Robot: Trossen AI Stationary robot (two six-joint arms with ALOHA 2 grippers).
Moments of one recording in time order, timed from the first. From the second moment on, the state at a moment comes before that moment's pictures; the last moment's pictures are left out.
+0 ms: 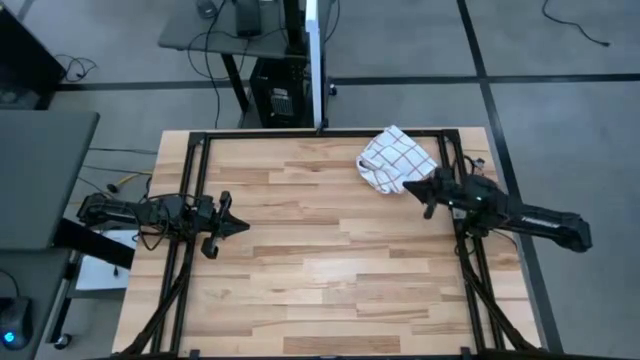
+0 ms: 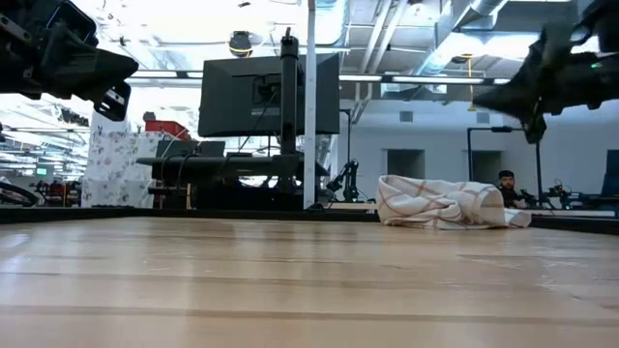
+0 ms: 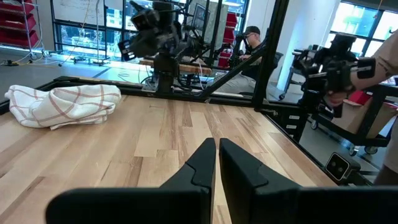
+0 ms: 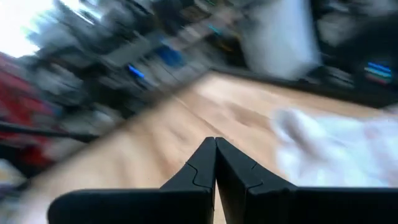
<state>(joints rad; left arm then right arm) -0.16 0.00 0.01 0.02 -0.06 -0.14 -0.30 0.24 0.19 -0.19 0.15 0.41</state>
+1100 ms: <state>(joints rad) -0.16 0.00 0.01 0.02 -0.06 -0.14 -0.21 1.19 0.57 -0.53 0.51 0.86</state>
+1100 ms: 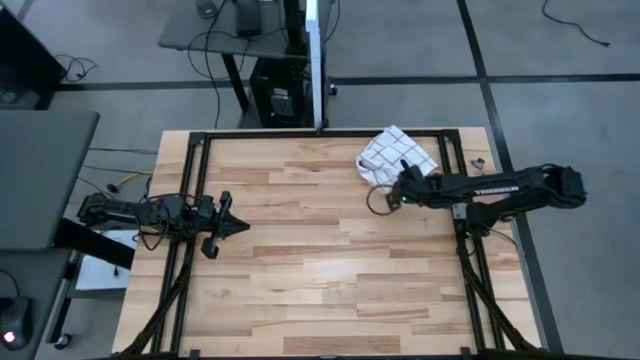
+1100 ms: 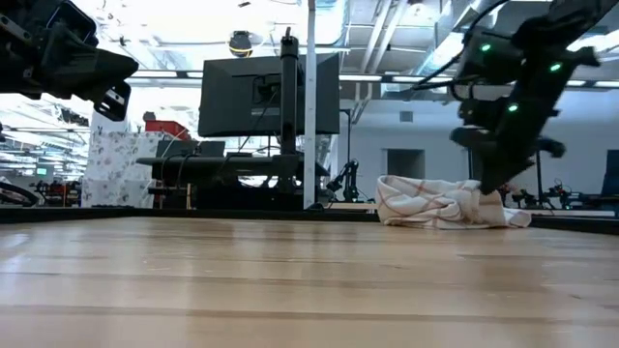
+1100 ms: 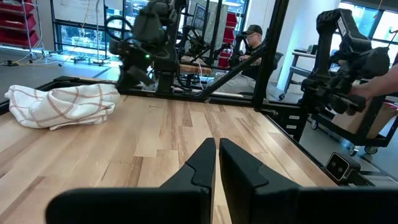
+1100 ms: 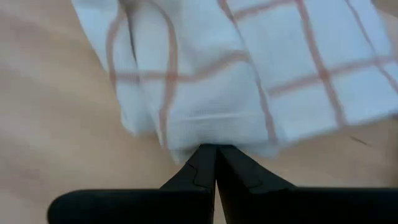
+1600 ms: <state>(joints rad) -0.16 0.00 0.01 0.02 -0.06 -0.14 -0.32 1.26 0.57 0.01 0.26 0.73</state>
